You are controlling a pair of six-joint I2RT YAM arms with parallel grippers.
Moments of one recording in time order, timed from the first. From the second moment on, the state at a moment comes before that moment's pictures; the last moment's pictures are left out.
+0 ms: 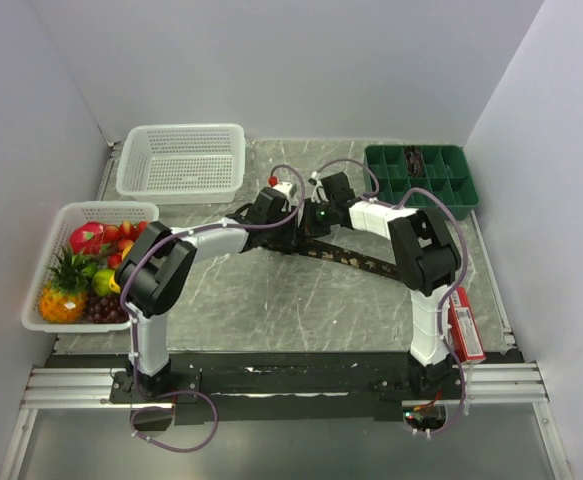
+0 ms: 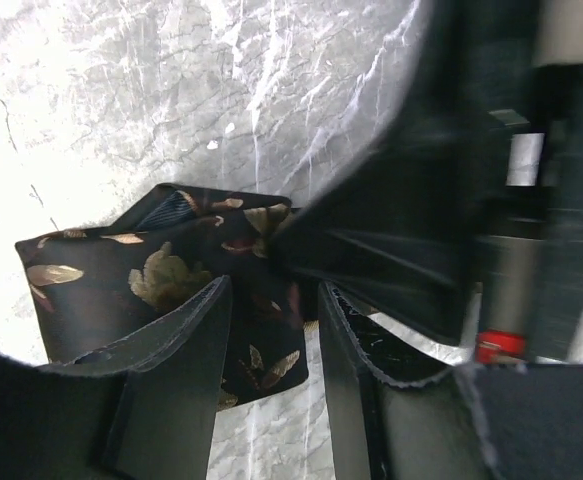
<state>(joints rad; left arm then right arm) -0.65 1.93 1.23 -0.01 0.02 -0.42 0.42 2.05 1.34 -0.17 -0.47 0.43</state>
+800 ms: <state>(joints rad) -0.36 1.81 1.05 0.09 0.29 -0.52 0.45 2.07 1.38 -0.22 -0.37 0.41</state>
